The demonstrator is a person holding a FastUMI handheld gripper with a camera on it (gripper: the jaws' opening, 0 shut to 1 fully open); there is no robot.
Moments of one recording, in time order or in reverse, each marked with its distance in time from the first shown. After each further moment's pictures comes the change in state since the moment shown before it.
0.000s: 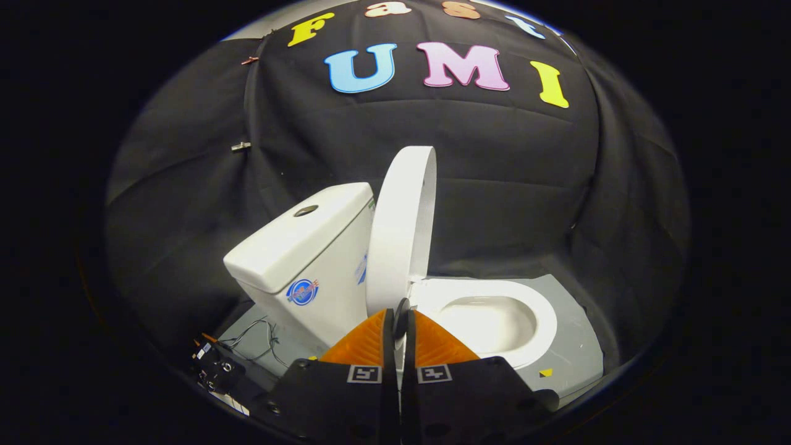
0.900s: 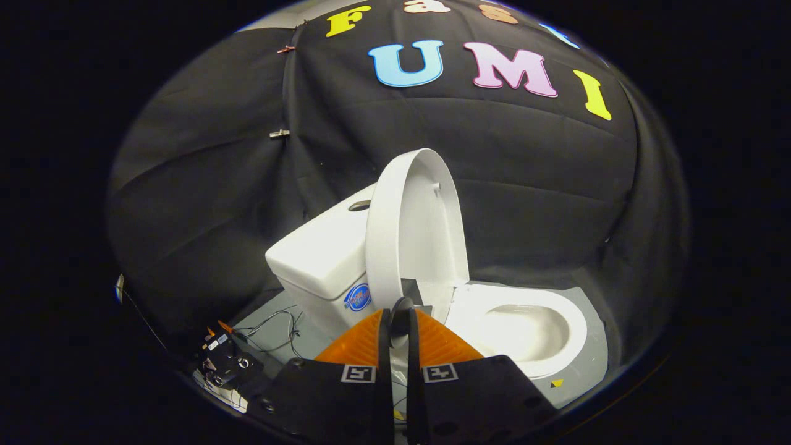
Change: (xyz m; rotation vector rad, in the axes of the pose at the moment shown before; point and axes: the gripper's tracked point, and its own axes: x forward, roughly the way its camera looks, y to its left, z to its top) arm 0.019 0.074 -0.005 -0.080 0.015 0.129
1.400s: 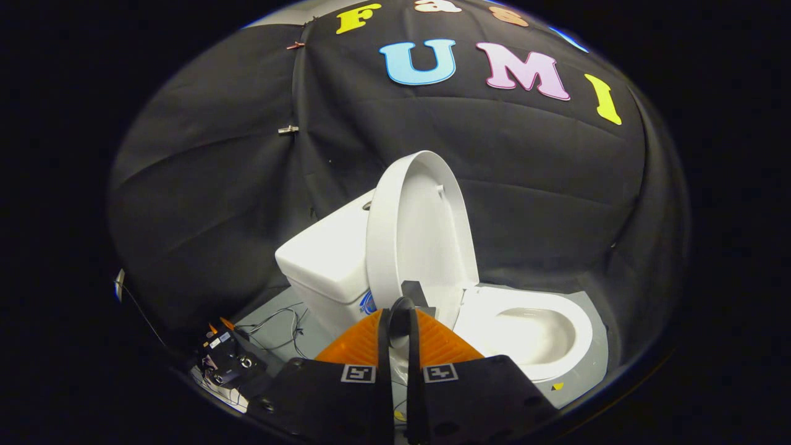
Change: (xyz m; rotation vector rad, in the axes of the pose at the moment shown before) arm 0.008 0.014 0.000 -0.024 0.003 0.013
